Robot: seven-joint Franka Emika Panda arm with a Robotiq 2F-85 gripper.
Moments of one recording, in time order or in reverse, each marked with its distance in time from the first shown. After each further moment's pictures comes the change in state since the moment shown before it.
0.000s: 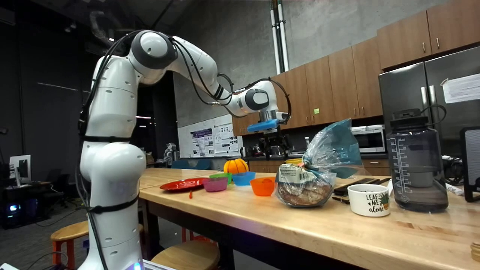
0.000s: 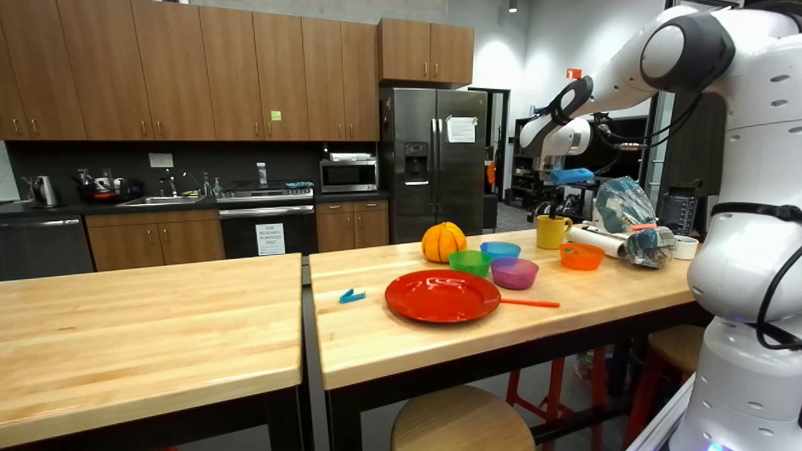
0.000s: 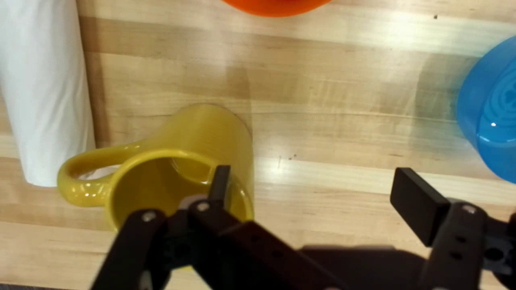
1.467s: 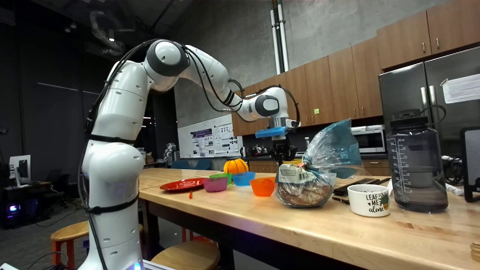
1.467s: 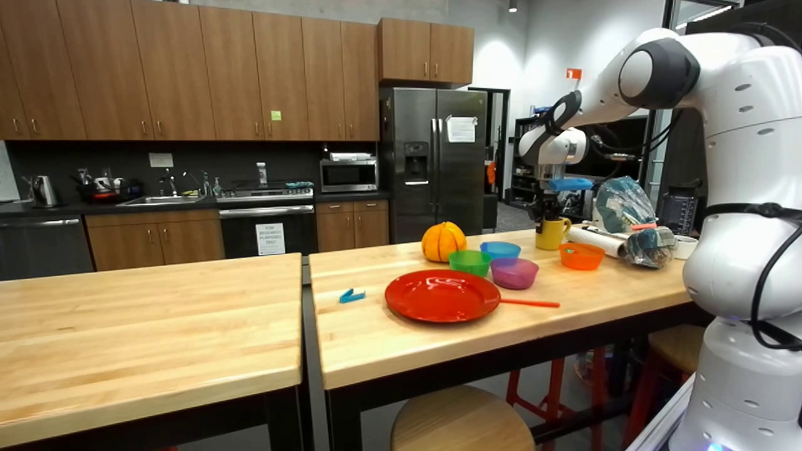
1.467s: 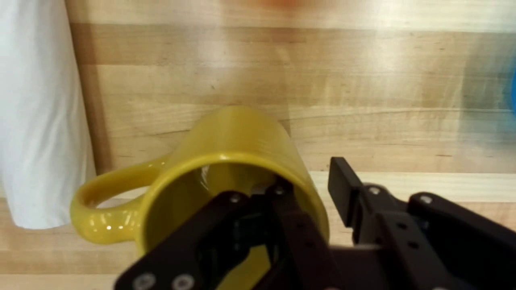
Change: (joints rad) arm -0.071 0.132 0.023 0.106 0.063 -0.053 0.001
